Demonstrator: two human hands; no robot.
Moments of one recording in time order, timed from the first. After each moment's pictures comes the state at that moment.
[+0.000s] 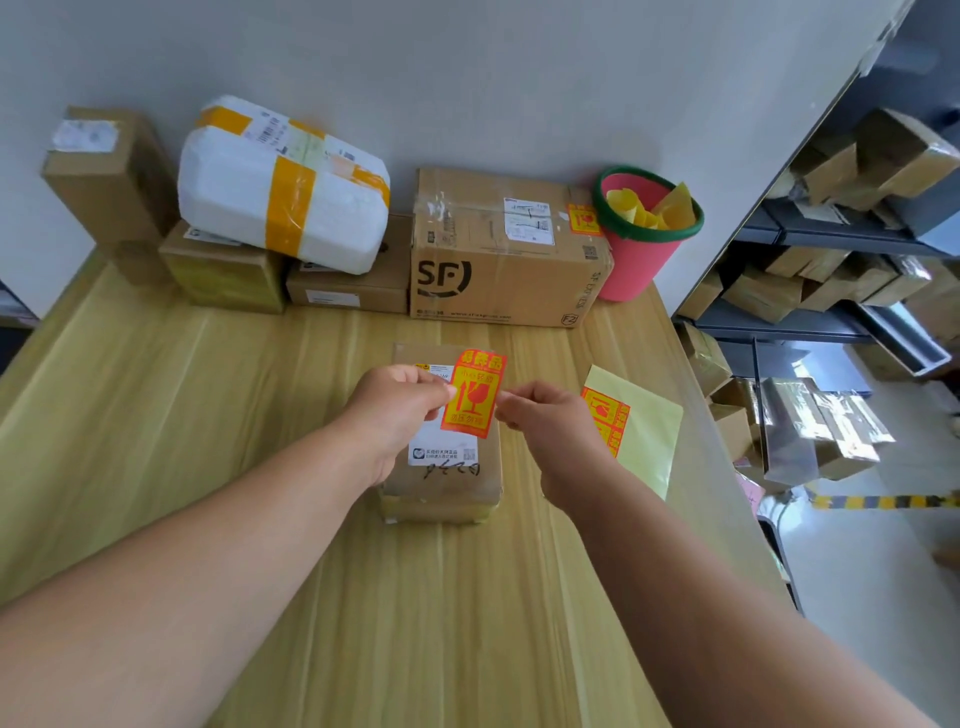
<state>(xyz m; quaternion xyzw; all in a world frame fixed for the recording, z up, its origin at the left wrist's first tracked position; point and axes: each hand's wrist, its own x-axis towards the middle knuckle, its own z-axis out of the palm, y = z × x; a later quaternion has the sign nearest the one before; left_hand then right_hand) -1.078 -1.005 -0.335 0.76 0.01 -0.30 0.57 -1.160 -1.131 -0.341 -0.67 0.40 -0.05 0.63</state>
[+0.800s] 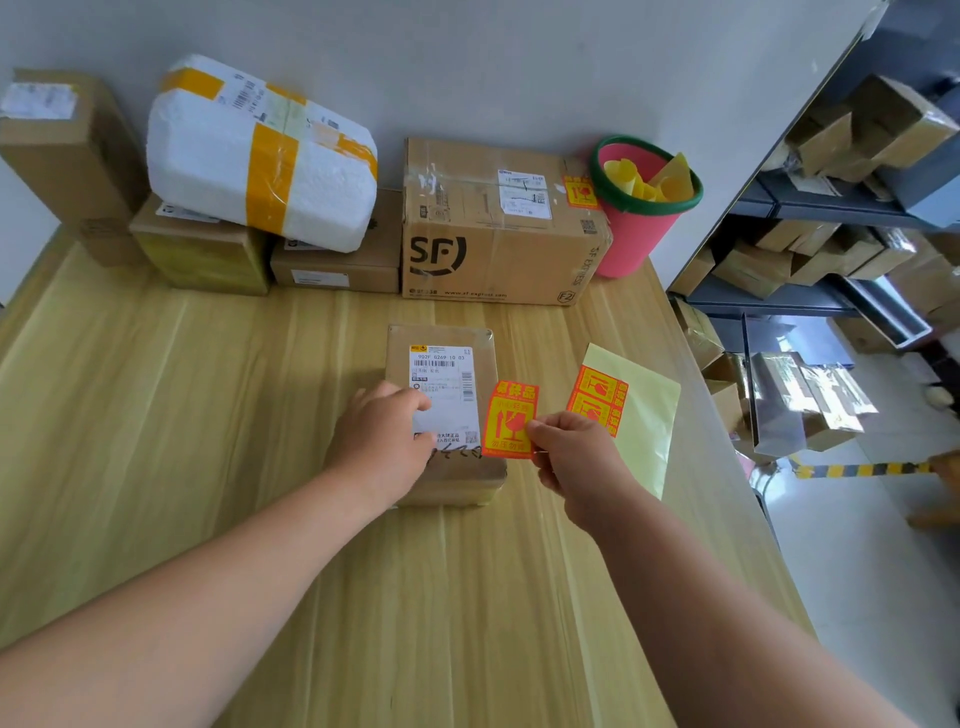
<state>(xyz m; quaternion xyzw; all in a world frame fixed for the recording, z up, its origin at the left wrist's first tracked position) -1.086 -0.980 -0.394 0.92 -0.22 -0.15 0.28 -1.188 -1.137 -0.370 -0.60 0.49 -0.01 0.63</state>
